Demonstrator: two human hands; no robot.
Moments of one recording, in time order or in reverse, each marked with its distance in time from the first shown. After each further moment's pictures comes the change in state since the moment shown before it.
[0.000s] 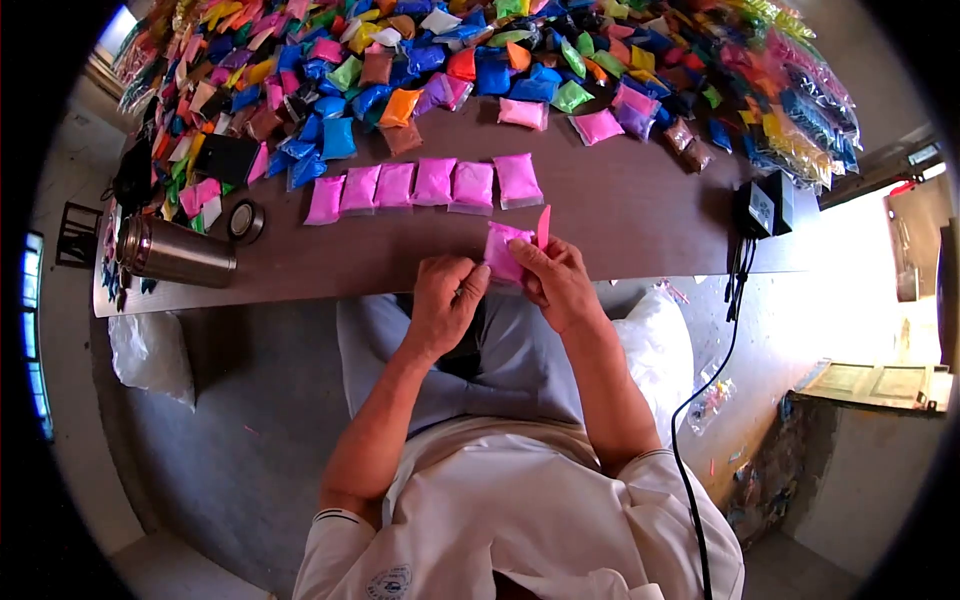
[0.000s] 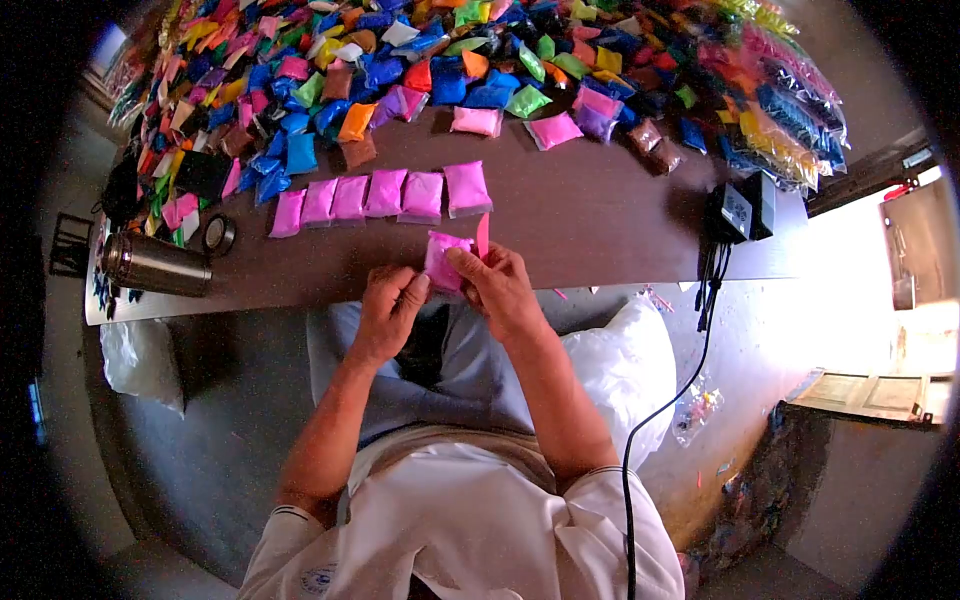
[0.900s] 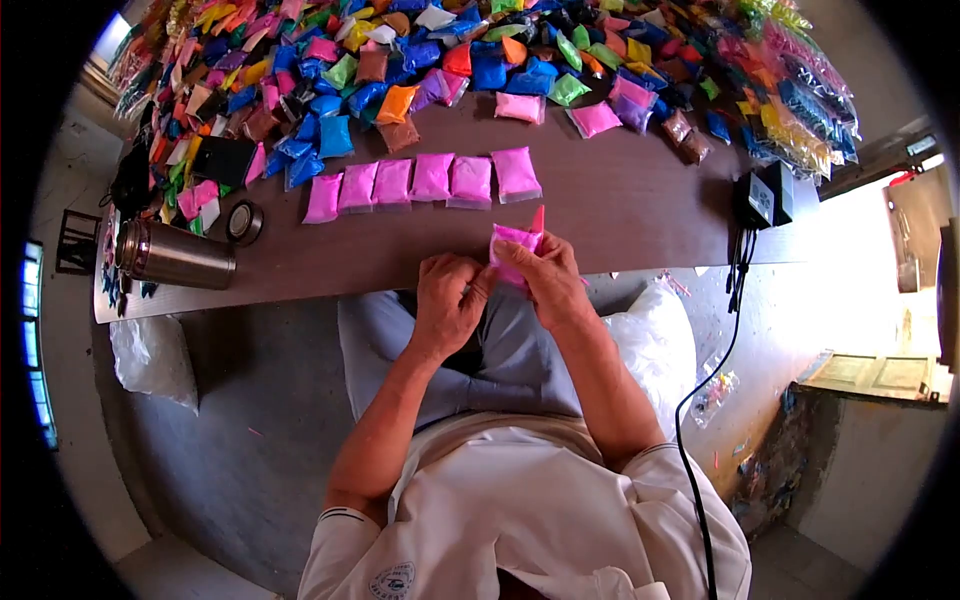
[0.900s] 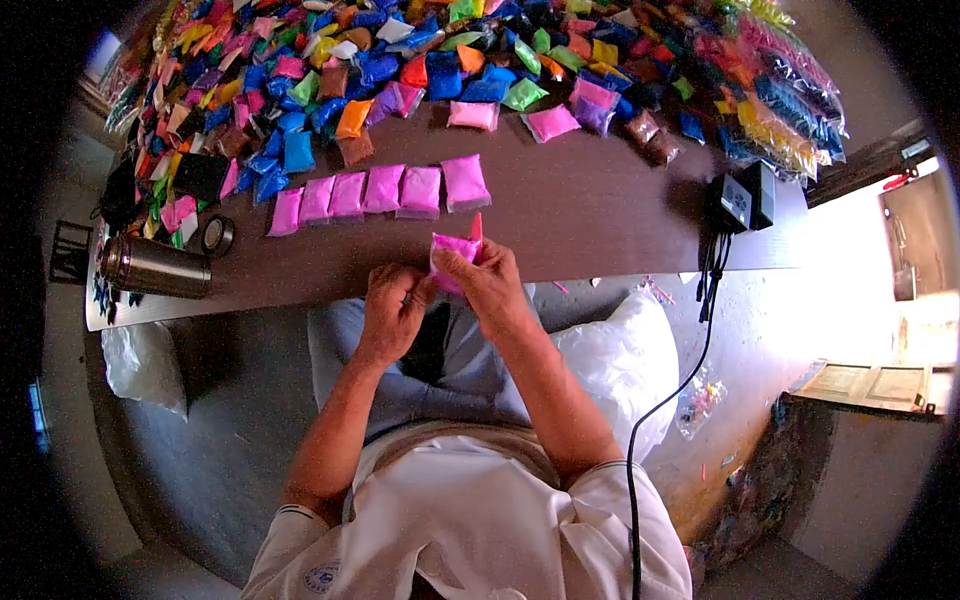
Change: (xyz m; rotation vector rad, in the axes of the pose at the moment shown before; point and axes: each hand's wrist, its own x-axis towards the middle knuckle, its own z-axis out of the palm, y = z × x) left_hand -0.008 -0.003 0.010 0.110 0.051 0.055; right_hand 0.002 0.014 0.014 -0.021 0.084 -0.140
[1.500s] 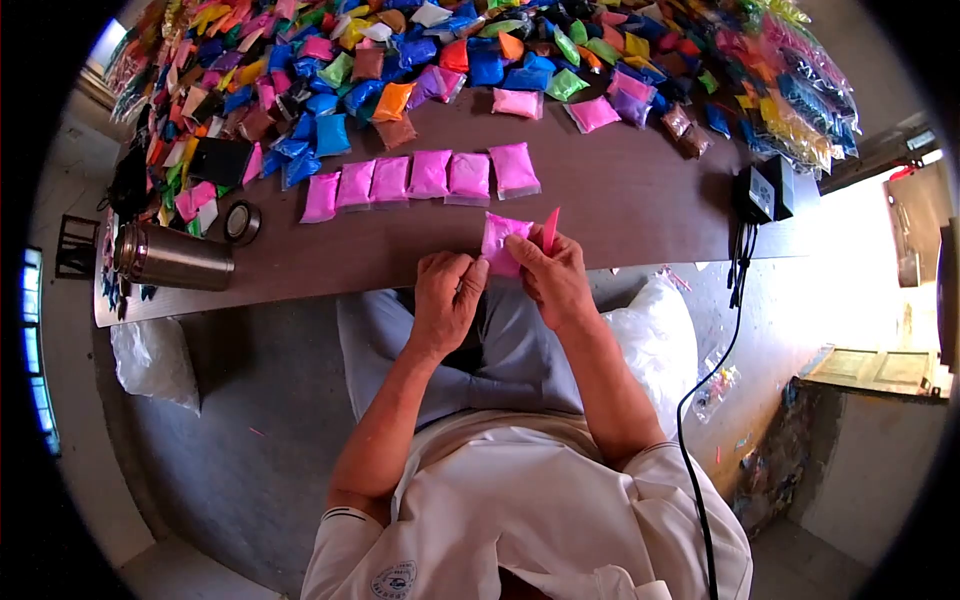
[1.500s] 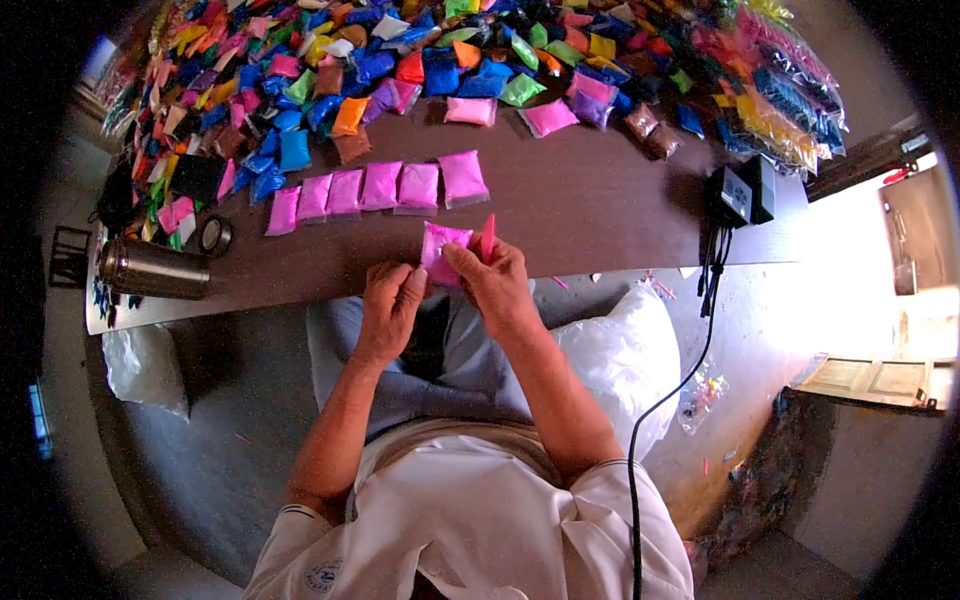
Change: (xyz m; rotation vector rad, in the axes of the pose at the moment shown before) left_hand 0.001 0.004 -0.003 -0.032 0.020 -0.049; right_hand -0.009 -0.013 -0.004 0.068 0.033 0.034
